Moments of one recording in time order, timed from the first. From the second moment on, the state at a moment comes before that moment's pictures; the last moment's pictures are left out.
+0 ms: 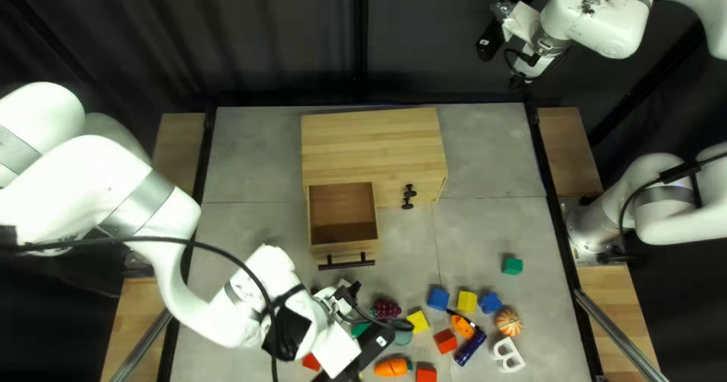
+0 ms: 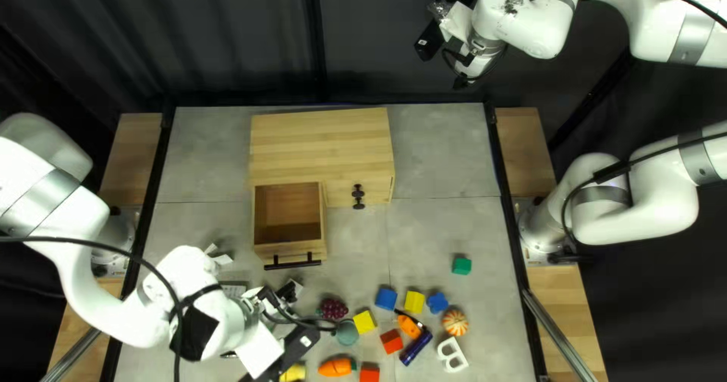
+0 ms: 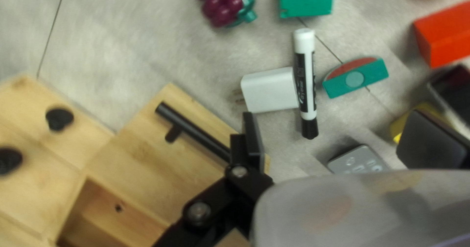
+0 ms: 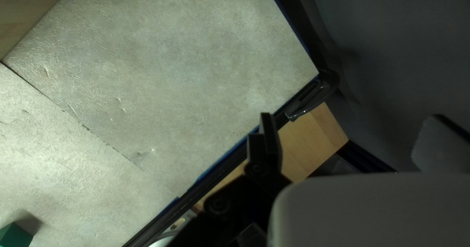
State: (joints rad) left arm -0.35 0.11 -0.17 0.94 0.29 0.82 0.35; right arm -0.20 -0.64 -0.49 0.69 -0.63 1.22 0.26
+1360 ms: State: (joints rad) left arm -0.30 0.12 -0.18 0.87 0.37 0.74 0.92; right arm -0.20 -0.64 -0.49 0.69 -0.63 1.22 0.26
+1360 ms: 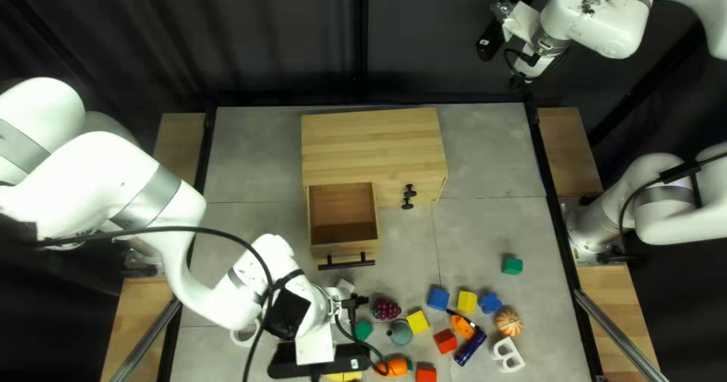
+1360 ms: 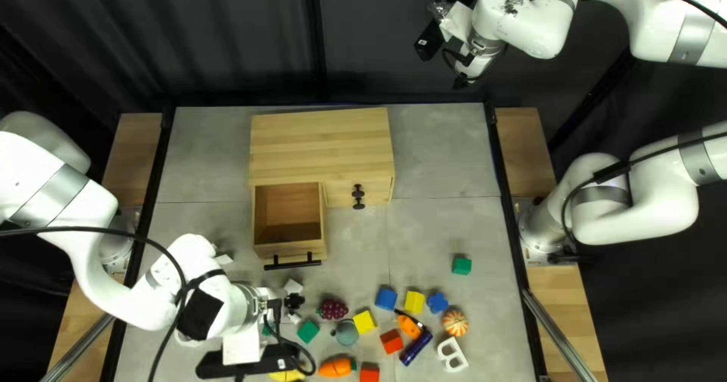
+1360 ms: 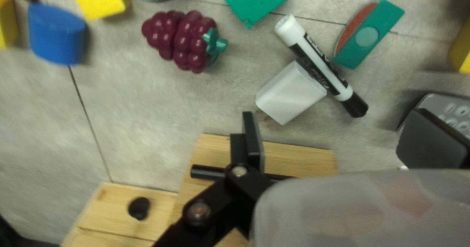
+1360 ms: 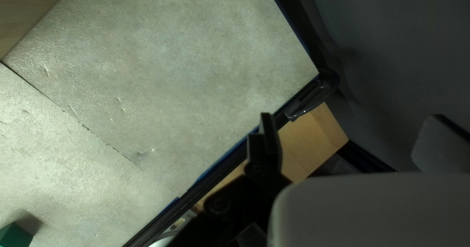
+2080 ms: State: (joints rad) left arm -0.21 0.29 -0.22 1.01 0.25 0.76 1.24; right arm -0.20 -0.64 -0.49 0.69 -0.63 1.22 0.26
